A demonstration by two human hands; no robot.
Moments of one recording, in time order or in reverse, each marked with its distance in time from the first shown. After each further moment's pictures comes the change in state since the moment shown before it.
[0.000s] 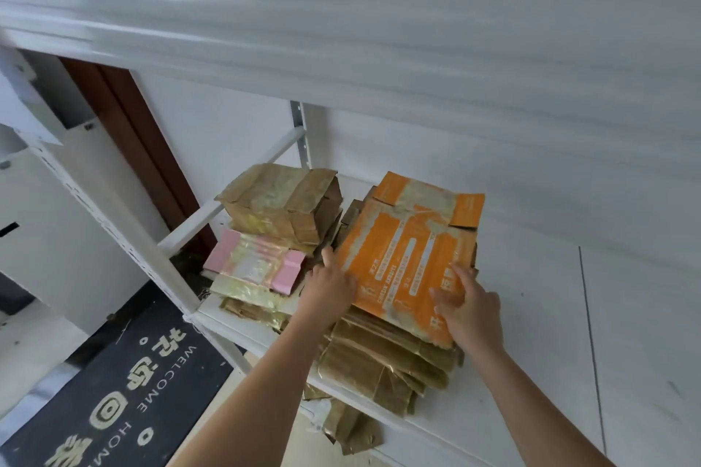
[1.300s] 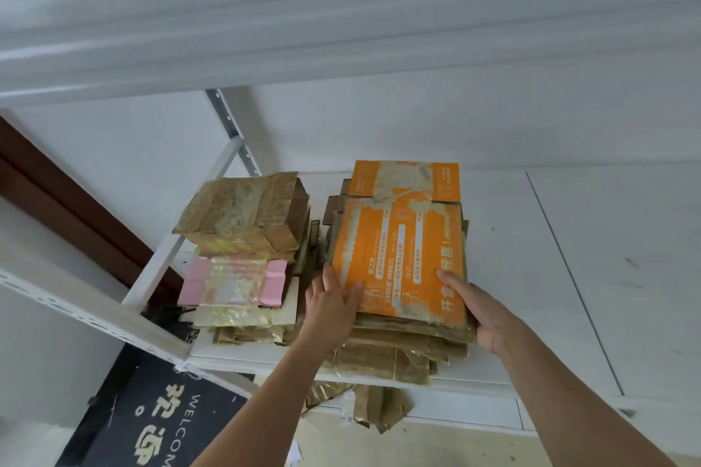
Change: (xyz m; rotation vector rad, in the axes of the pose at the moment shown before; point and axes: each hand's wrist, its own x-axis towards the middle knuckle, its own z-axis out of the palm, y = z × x) left_hand -0.006 -0.035 0.024 0.049 -0.142 0.170; right_hand -0.033 0.046 0.021 1.011 -0.282 0.608
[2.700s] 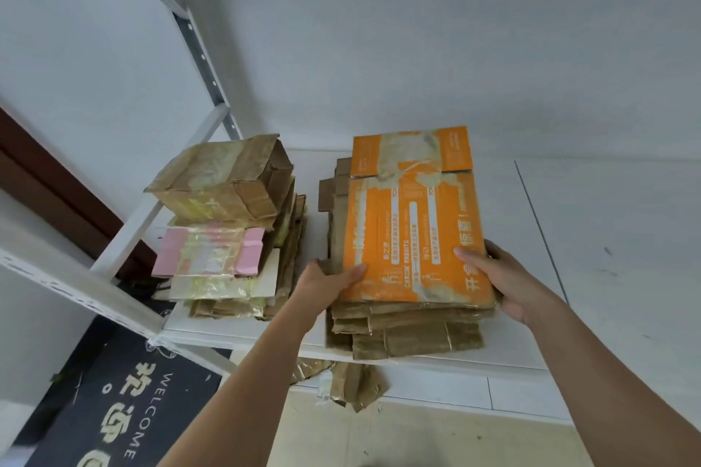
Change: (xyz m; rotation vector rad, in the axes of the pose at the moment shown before) left_hand 0.006 0.004 0.003 -0.546 -0.169 -0.278; right_hand -0.027 -0.029 -0.042 -0.213 0.048 -0.201
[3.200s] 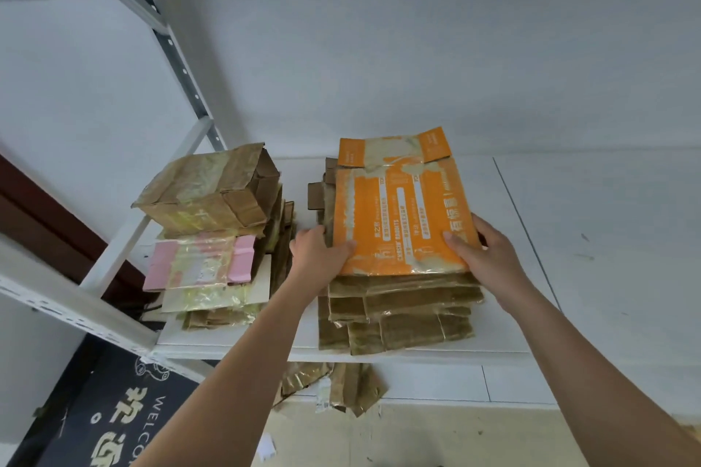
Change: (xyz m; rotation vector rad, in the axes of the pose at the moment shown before) left_hand -0.009 0.042 -0.002 0.268 0.163 0.307; right_hand -0.029 -0.012 0.020 -0.294 0.253 -0.341
